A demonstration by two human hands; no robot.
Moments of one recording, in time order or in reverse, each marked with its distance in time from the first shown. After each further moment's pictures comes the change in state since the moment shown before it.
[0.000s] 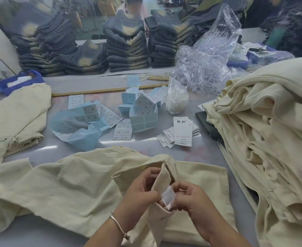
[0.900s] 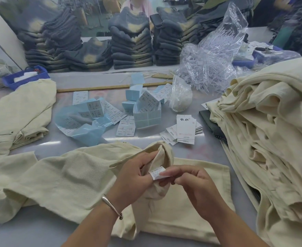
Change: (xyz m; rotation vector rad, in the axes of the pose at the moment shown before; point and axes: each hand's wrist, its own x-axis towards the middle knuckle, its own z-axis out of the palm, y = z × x) left_hand 0.000 0.045 -0.011 0.549 0.099 0.313; right_hand 0.006 -0.028 0.001 0.117 -0.182 -0.355
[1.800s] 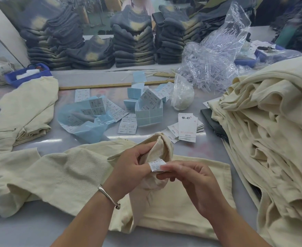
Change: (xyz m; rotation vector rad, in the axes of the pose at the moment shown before) left_hand 0.005 0.005 -0.014 -0.188 -0.037 0.012; right_hand -0.003 -0.006 0.014 0.080 0.075 -0.039
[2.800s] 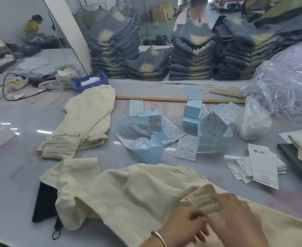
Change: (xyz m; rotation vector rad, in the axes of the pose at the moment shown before) left_hand -0.007 -0.072 -0.071 -0.058 -0.122 -0.589; right_hand 0.088 0.055 0.079 -1.679 -0.026 0.306
